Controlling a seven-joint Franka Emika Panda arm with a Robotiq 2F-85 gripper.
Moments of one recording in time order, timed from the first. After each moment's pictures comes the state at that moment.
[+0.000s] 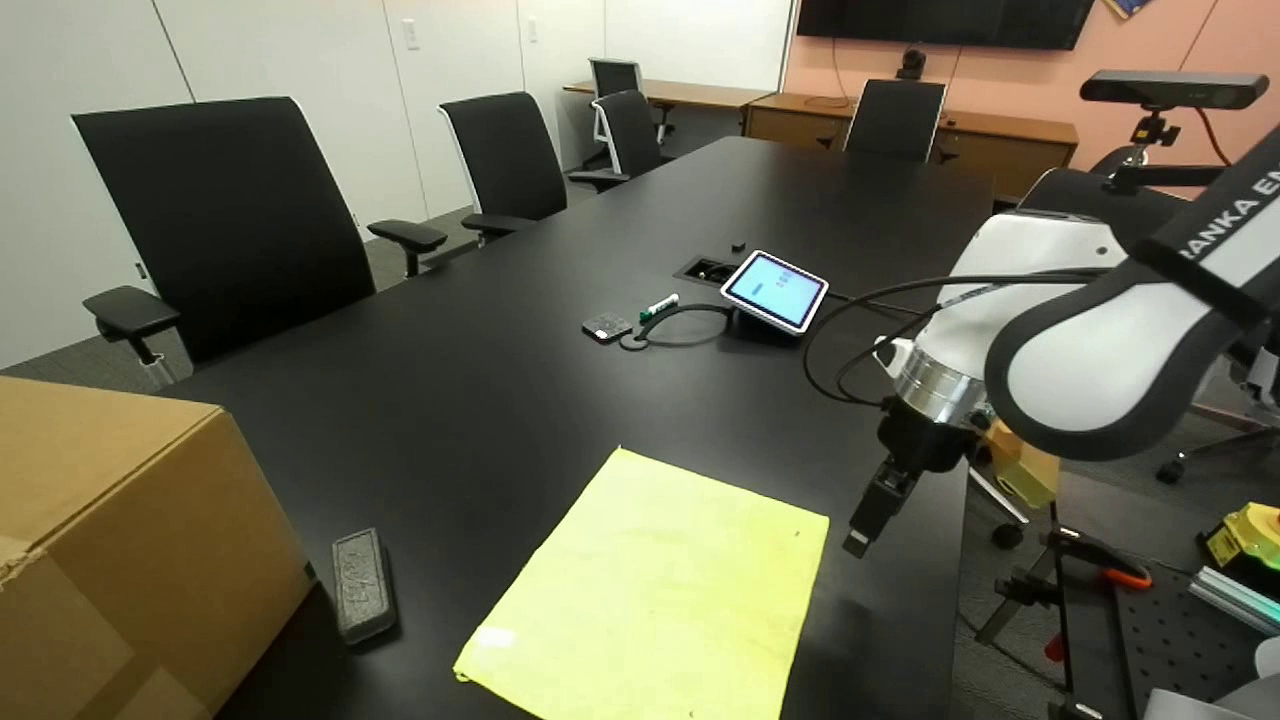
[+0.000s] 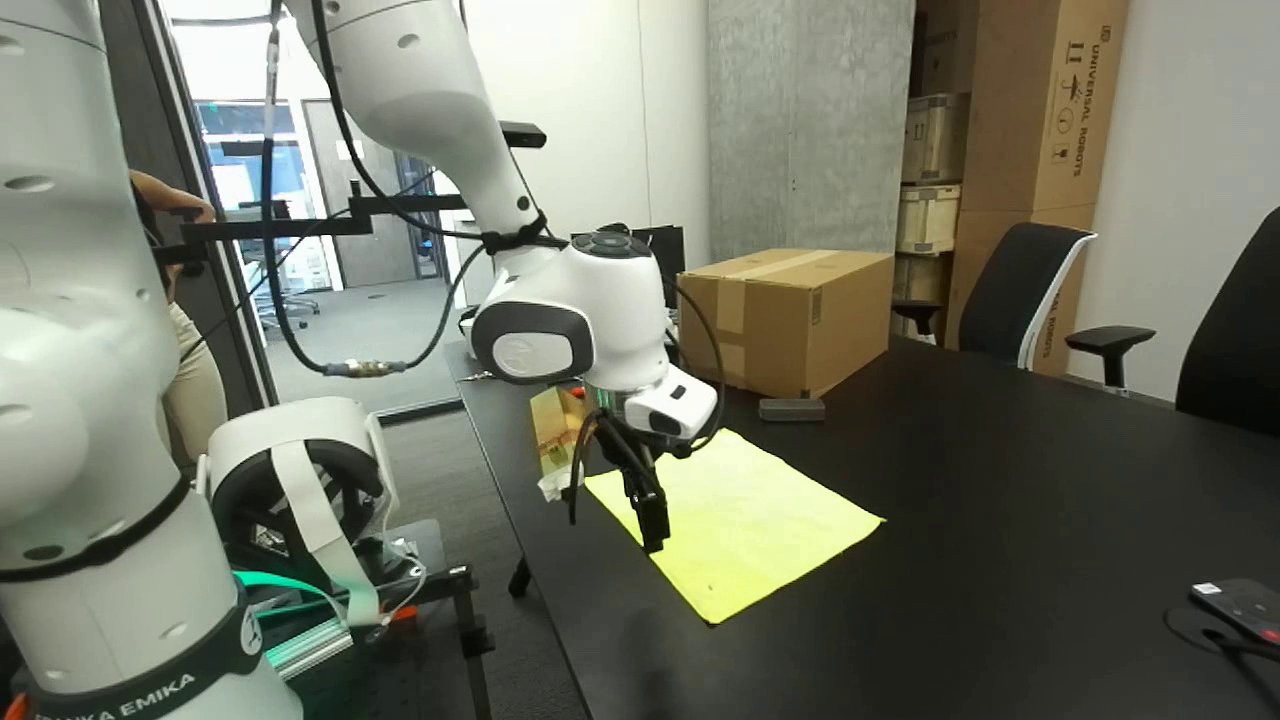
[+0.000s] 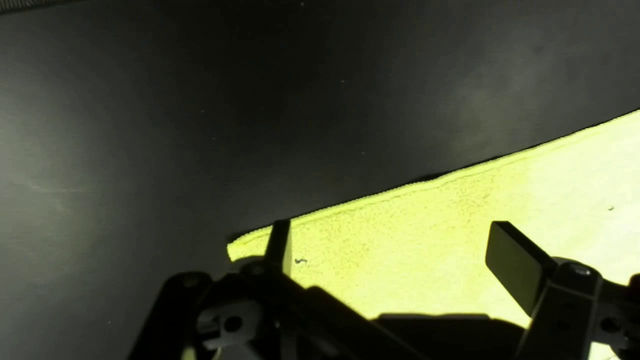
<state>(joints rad) 0.13 0.11 0.07 -2.70 0.60 2.91 -0.25</state>
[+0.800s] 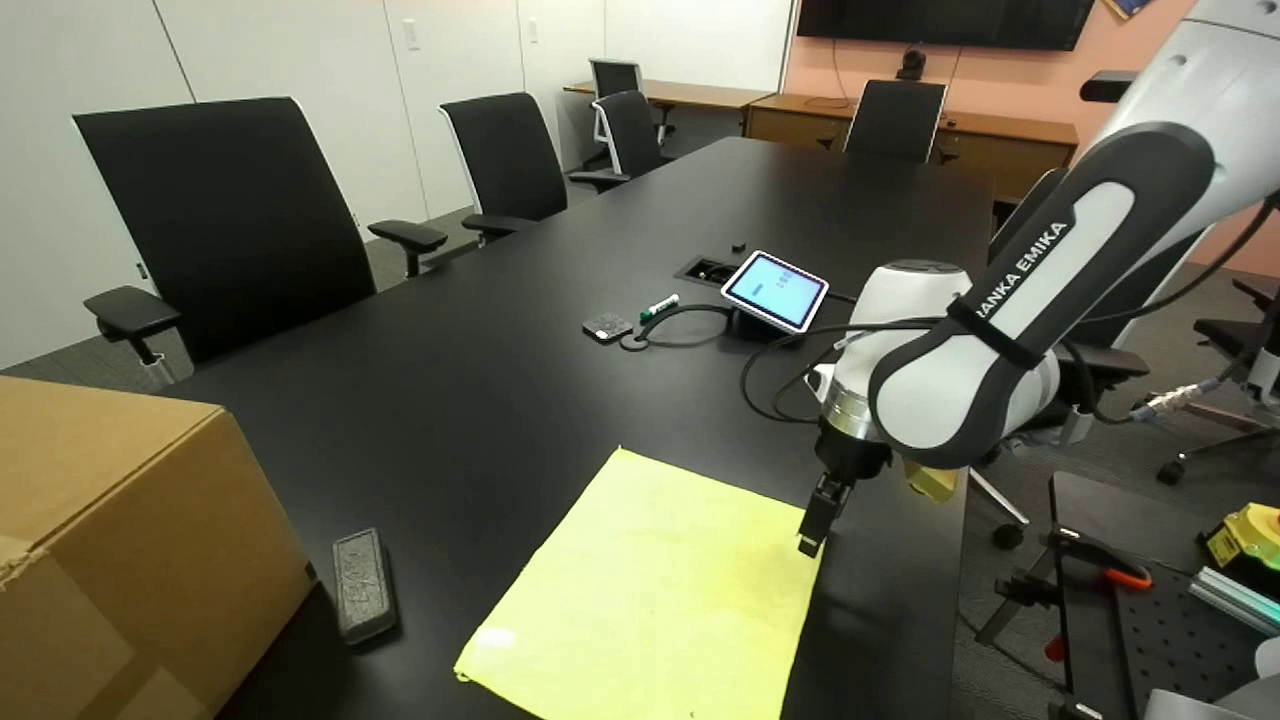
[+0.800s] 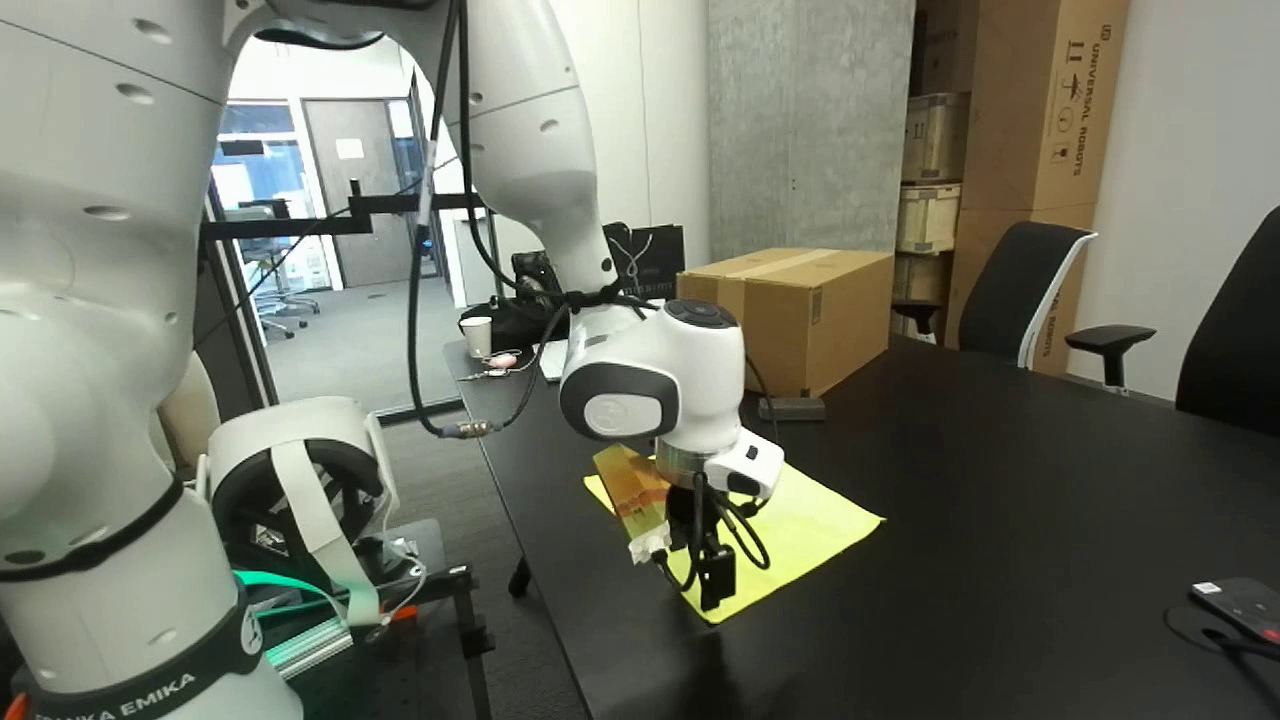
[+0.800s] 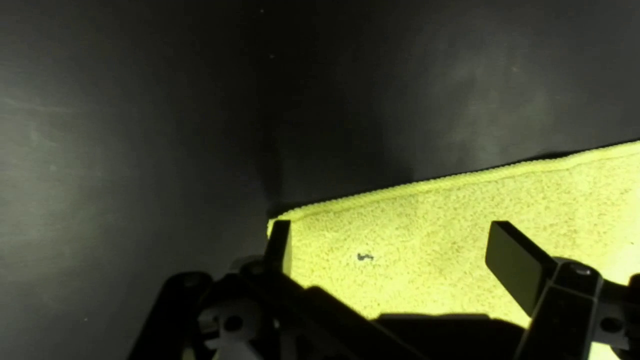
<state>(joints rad) 0.03 0.41 0.05 -2.46 0.45 2.89 -0.32</state>
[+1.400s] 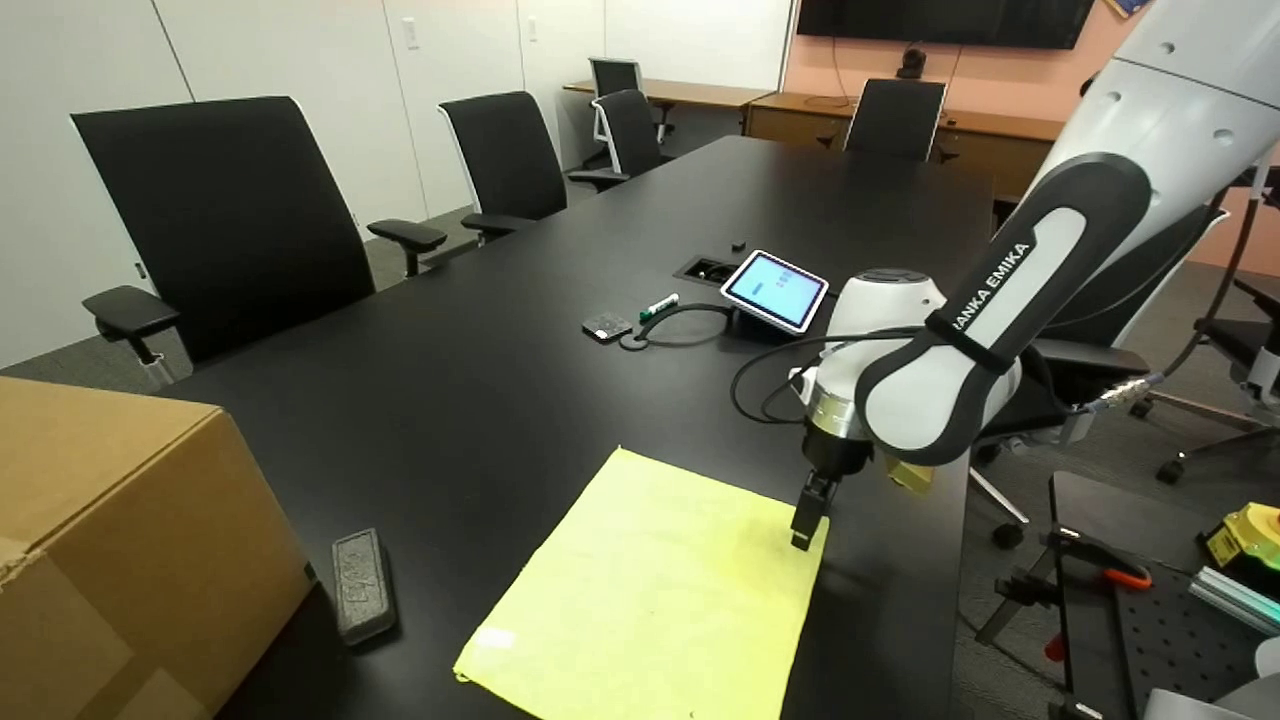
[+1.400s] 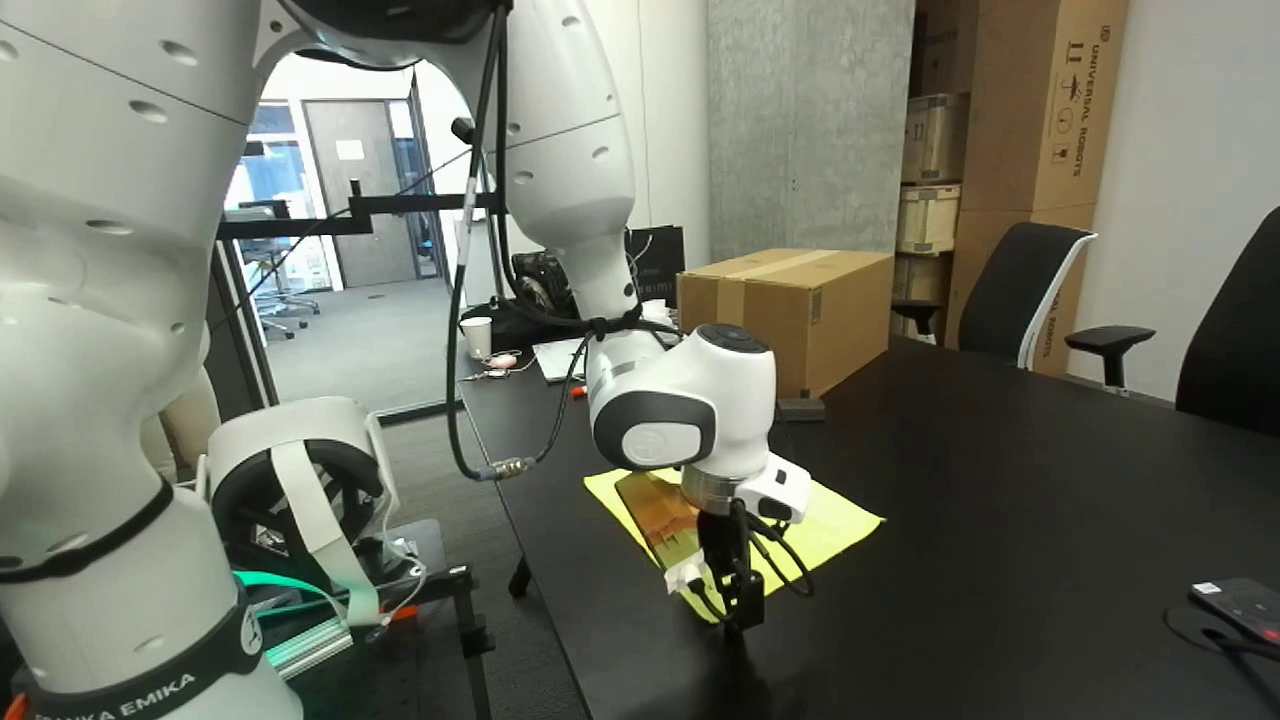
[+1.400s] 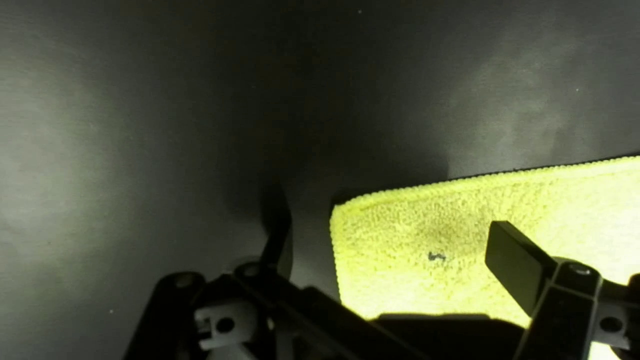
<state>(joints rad) -0.09 0.51 0.10 -2.38 0.25 2.89 -0.26</state>
